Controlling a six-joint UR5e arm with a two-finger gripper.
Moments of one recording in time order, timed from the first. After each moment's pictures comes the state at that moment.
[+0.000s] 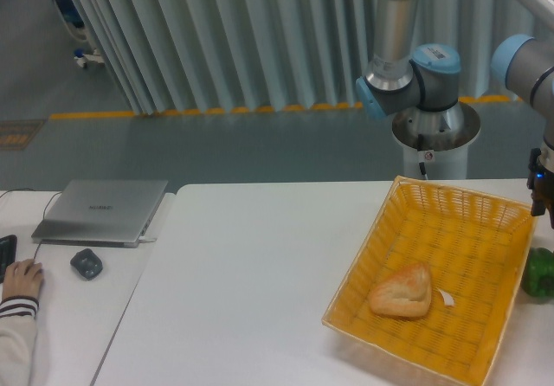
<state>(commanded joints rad) 2.60 -1.86 -1.46 -1.39 1.55 1.84</state>
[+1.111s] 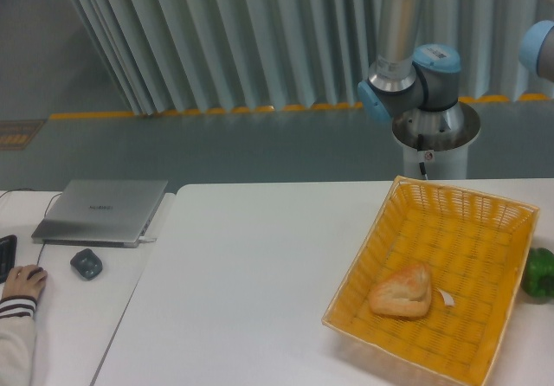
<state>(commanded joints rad) 2.77 -1.83 -1.48 -1.36 1.61 2.00</state>
